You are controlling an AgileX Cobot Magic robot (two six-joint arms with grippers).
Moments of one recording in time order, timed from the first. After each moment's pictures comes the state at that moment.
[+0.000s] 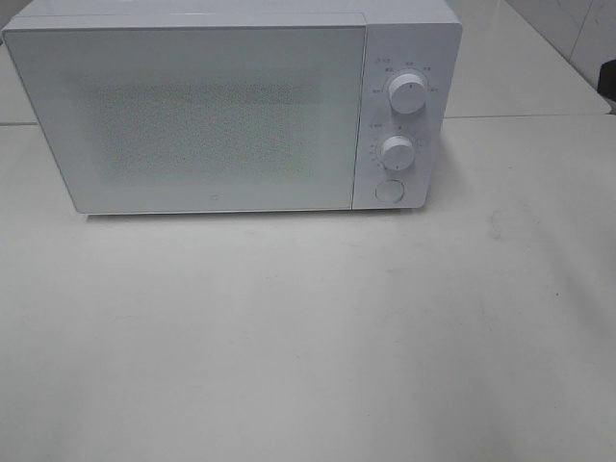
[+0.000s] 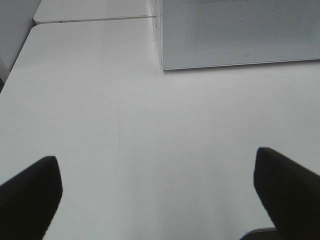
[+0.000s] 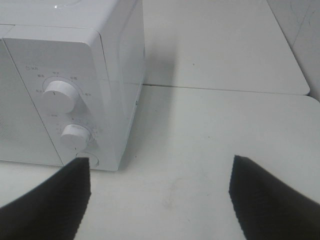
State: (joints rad) left arm 0.07 0.00 -0.52 -0.14 1.09 0.15; right arm 0.12 0.88 -0.57 -0.12 0.10 0.12
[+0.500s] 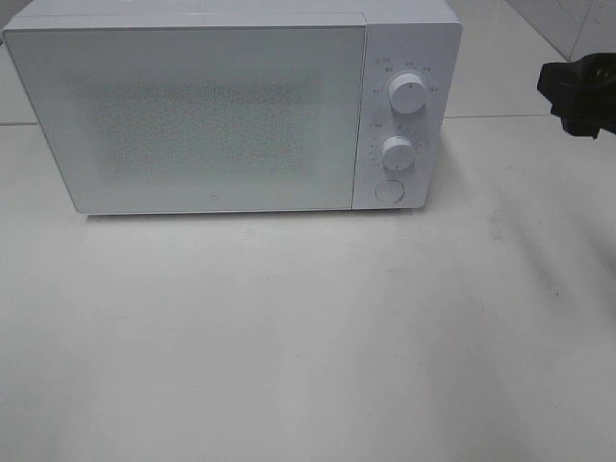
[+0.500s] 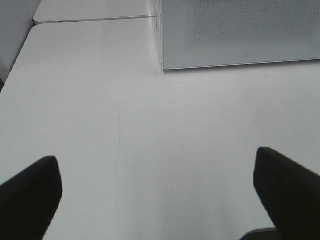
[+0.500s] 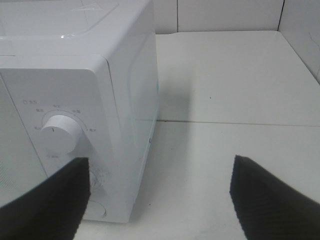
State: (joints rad) left arm 0.07 0.00 -0.52 -0.14 1.09 0.15; right arm 0.12 1.12 -0.44 -0.03 -0.43 0.07
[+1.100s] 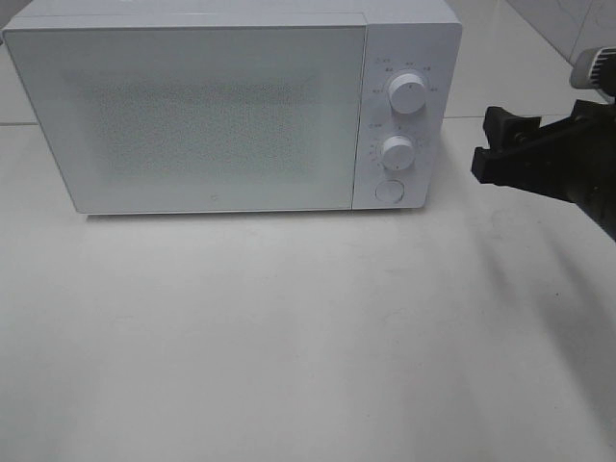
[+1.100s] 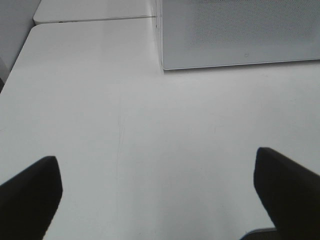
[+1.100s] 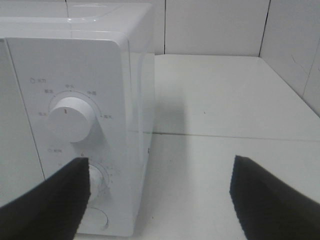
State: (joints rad) left arm 0.07 0.00 -0.52 -0.14 1.09 0.15; right arm 0.51 1.40 -0.31 0.56 -1.05 -0.34
